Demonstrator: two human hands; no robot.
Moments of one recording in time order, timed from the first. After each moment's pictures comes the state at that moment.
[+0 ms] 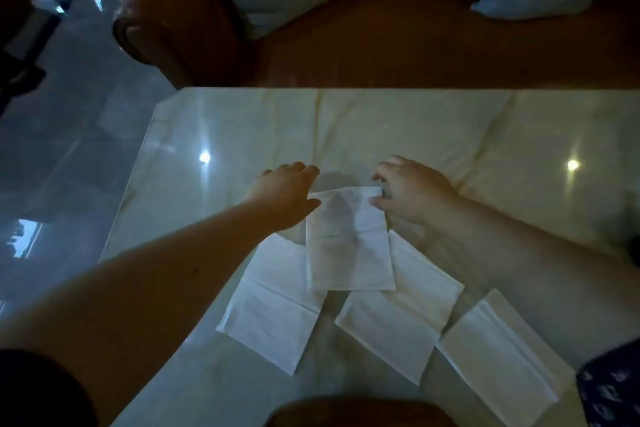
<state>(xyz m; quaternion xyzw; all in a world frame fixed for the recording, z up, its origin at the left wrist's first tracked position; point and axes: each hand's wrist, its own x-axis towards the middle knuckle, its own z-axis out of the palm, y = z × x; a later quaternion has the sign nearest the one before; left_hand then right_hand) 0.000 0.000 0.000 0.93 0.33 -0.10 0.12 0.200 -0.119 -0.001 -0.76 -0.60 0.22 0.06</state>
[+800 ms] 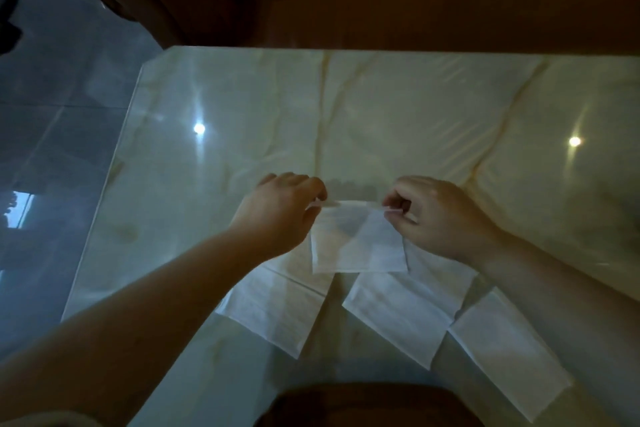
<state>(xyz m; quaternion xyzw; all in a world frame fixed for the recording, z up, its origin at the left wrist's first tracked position) -0.040 -0.043 0.005 0.94 0.28 0.03 0.17 0.171 -0.177 0.002 -0.69 -0.64 0.23 0.23</state>
